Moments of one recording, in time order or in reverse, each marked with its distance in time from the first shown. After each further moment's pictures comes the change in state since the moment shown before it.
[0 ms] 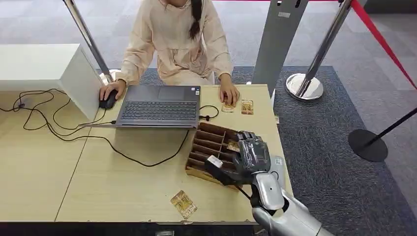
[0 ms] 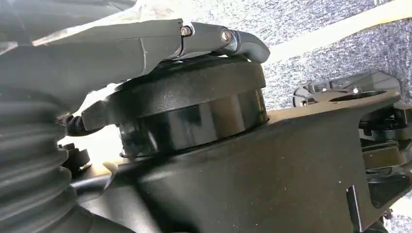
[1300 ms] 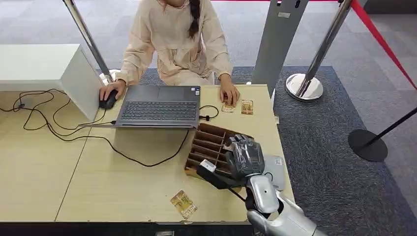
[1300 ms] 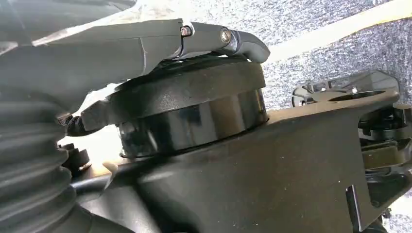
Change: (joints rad) left arm 0.001 0.000 0.000 0.000 0.006 -0.002 -0.017; right arm 0.003 0.028 0.018 0.000 0.027 -0.004 -0.018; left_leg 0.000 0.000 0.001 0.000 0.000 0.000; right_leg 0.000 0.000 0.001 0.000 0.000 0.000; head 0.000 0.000
